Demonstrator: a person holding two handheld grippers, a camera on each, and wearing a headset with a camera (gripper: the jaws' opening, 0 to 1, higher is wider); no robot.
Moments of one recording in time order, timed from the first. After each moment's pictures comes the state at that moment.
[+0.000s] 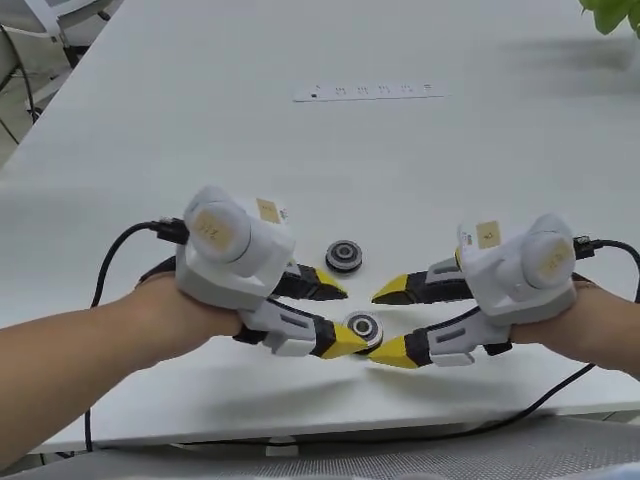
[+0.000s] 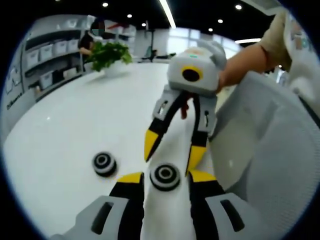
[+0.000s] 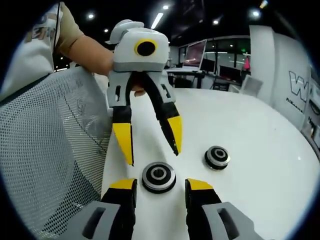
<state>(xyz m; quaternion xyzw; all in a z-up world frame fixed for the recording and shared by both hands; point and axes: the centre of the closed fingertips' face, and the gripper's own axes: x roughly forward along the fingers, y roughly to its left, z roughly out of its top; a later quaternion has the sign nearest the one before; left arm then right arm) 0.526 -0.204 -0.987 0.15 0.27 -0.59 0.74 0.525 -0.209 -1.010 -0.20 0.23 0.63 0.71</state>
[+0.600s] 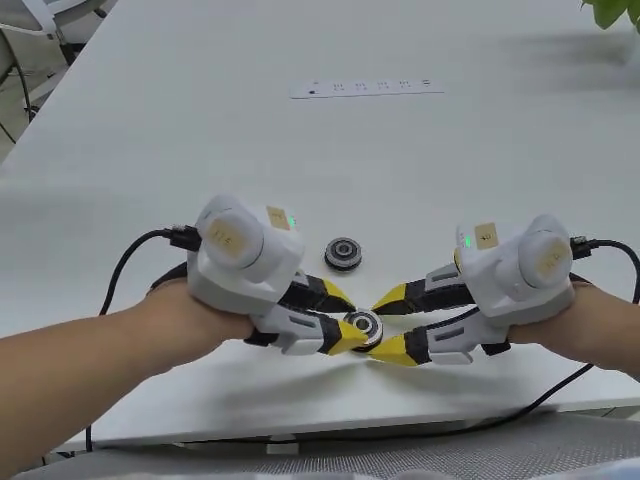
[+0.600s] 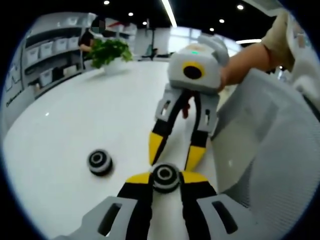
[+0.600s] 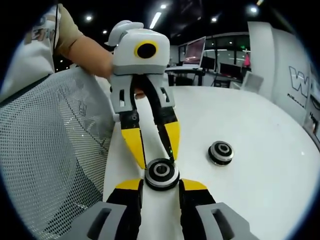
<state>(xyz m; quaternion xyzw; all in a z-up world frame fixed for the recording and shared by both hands) 0.527 -0.210 -0.997 0.15 0.28 -0.59 0.74 0.520 -0.210 -1.017 -0.19 0.24 0.64 0.71</state>
